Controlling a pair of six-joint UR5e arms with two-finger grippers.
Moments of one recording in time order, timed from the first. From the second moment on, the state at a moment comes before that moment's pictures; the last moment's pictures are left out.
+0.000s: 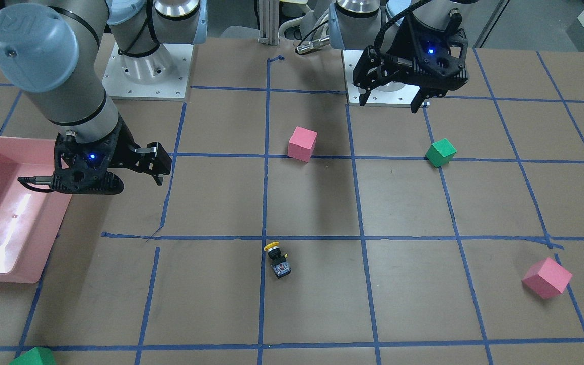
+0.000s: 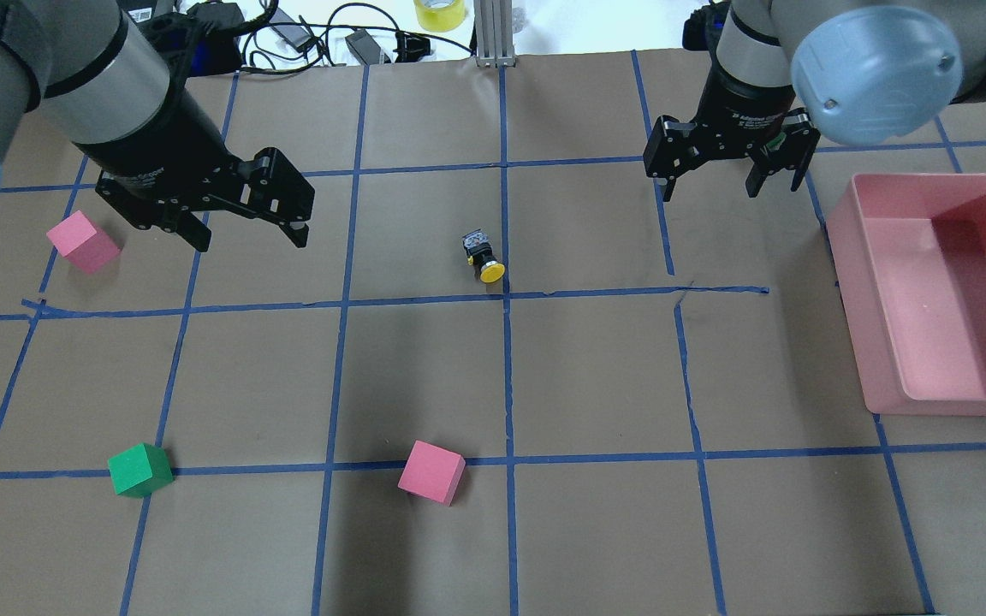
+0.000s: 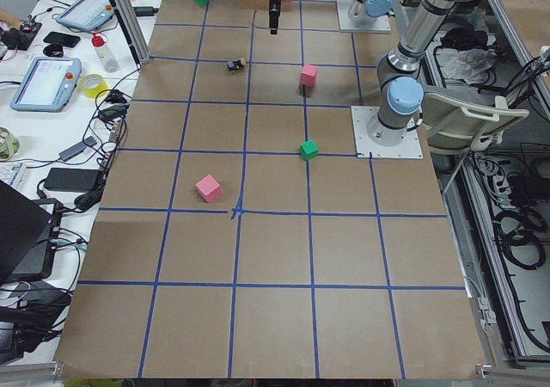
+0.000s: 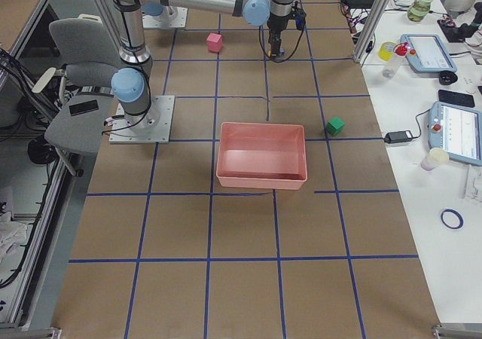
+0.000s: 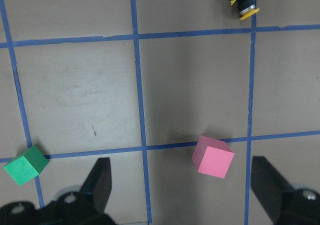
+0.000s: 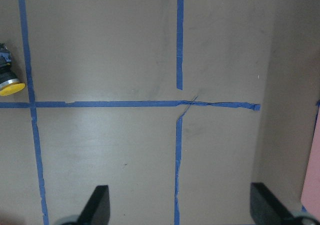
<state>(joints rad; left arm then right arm) -1.59 -1.47 -1.62 -1.62 1.49 0.02 1.60 -1.41 1.55 -1.68 -1.58 0.02</state>
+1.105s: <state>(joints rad) -1.59 -1.45 -1.64 -1.62 1.50 0.03 1.60 -1.44 1.52 -1.60 -1.59 0.02</state>
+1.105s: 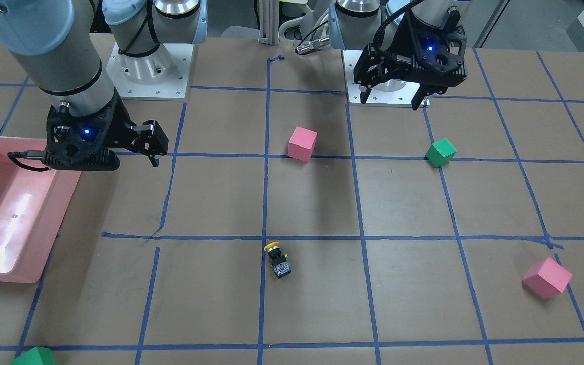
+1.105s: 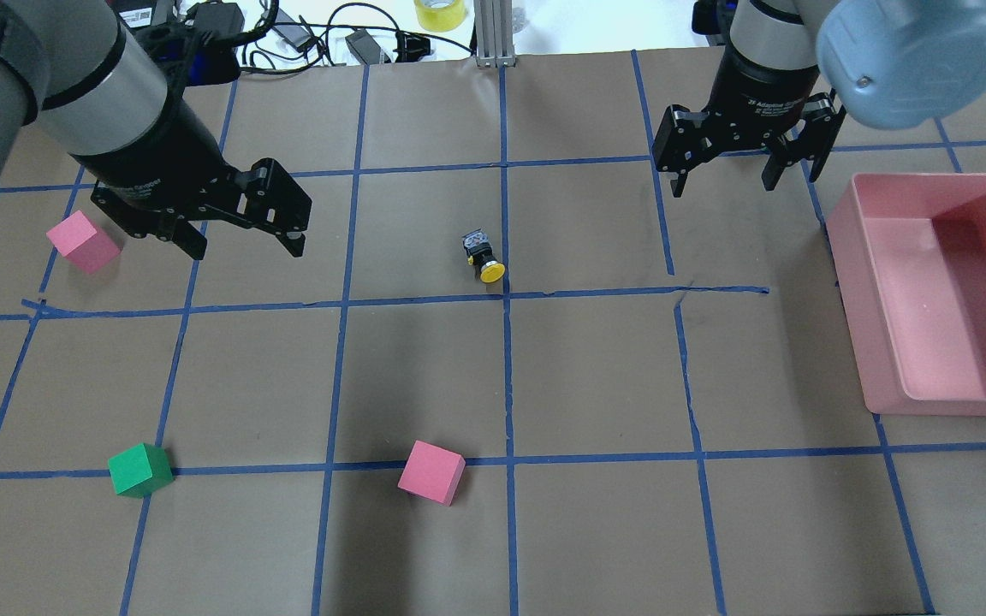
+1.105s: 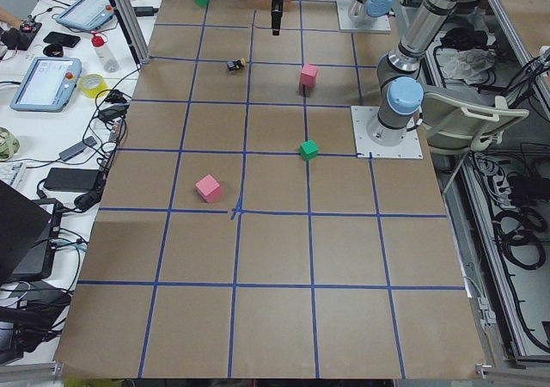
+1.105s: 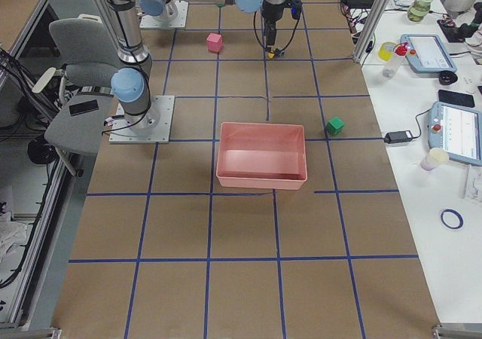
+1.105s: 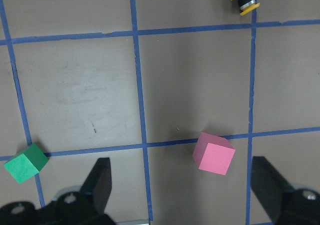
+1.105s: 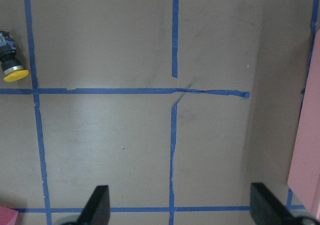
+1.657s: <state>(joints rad) -1.59 -1.45 -1.64 -1.62 1.51 0.03 1.60 -1.44 1.52 -1.60 -1.59 0.02</state>
